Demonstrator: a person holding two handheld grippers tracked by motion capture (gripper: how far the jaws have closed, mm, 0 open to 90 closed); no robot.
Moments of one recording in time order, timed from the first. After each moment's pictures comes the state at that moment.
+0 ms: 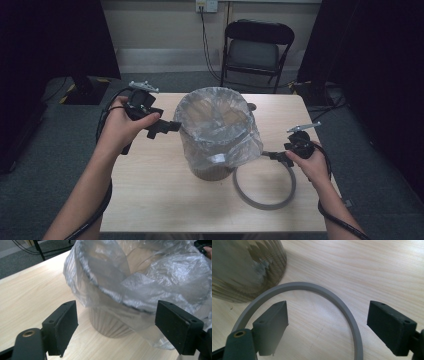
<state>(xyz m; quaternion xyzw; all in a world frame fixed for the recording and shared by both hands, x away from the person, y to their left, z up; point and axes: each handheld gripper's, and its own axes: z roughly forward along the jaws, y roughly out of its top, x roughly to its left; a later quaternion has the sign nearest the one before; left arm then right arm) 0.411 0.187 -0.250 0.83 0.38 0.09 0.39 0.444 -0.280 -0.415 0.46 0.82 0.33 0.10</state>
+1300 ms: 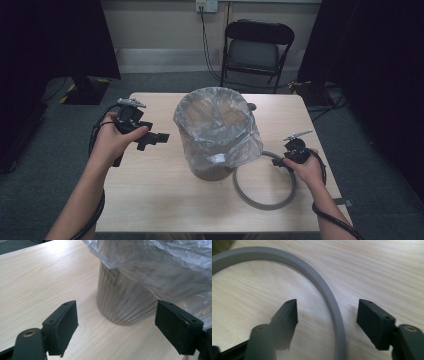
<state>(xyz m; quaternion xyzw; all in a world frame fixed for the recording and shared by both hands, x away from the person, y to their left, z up) 0.411 0.219 -0.296 0.82 0.41 0.07 0.39 0.460 -0.292 -0.468 0.49 0.83 0.25 0.11</state>
